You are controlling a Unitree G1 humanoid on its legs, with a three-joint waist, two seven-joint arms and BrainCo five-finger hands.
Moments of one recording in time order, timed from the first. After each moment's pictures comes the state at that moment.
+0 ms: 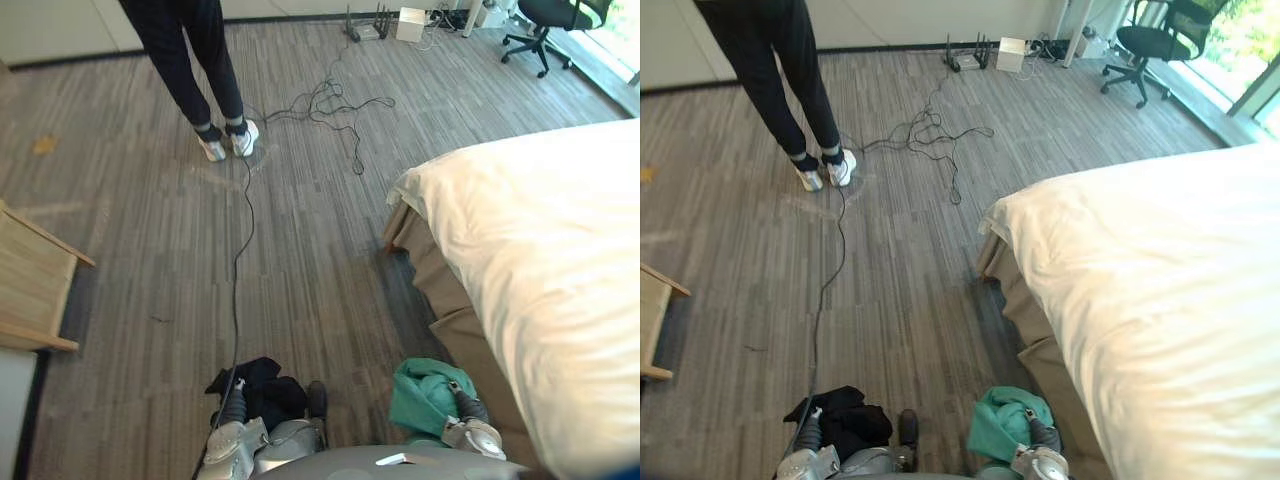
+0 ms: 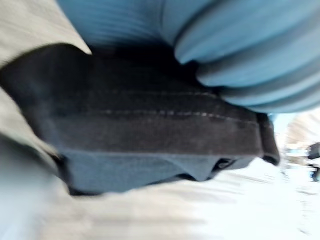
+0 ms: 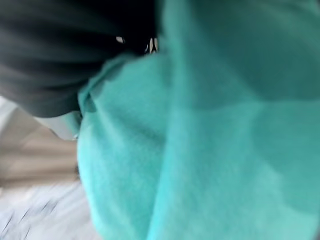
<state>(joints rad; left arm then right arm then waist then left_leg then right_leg) 0.17 0.06 0.04 0.65 -0.34 -0.10 0.14 0.18 0.06 -0.15 0.69 0.15 -0.05 -0.12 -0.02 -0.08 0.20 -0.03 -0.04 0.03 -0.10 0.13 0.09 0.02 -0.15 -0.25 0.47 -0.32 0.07</state>
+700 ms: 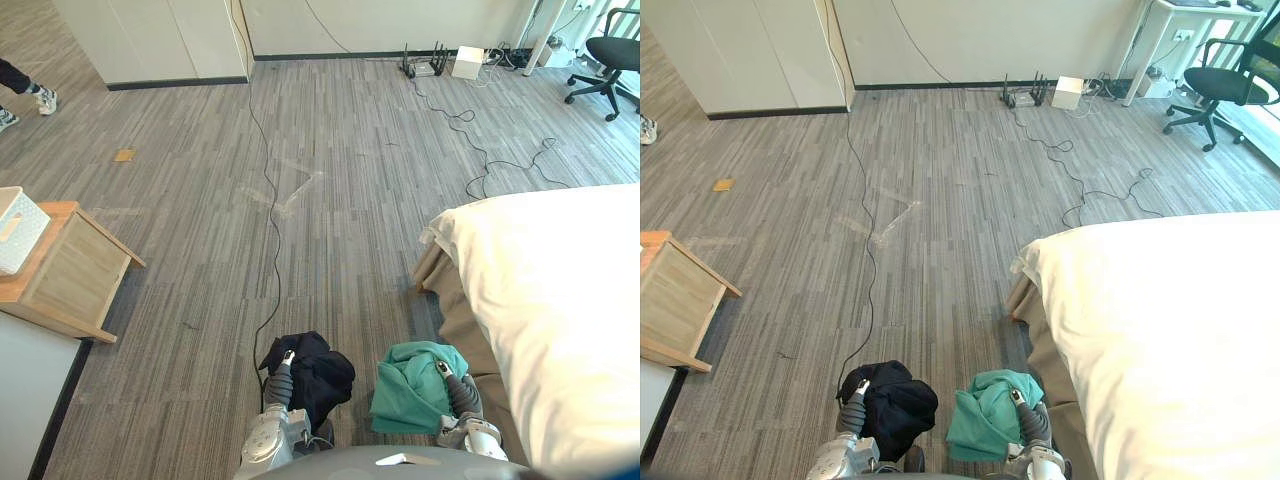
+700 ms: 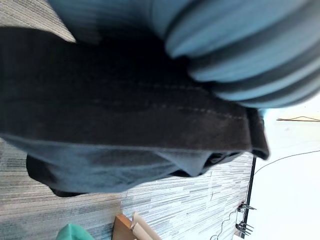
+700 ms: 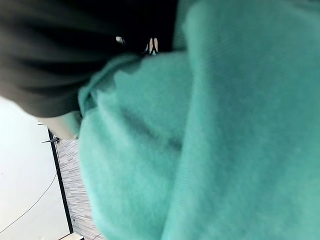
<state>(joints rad) 0.34 -0.02 -0.15 0.41 -0.26 -0.11 0.12 0.35 0.07 -0.03 0.42 0.13 -0.09 -0.08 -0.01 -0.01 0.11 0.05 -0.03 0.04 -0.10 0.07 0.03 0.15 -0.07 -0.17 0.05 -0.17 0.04</state>
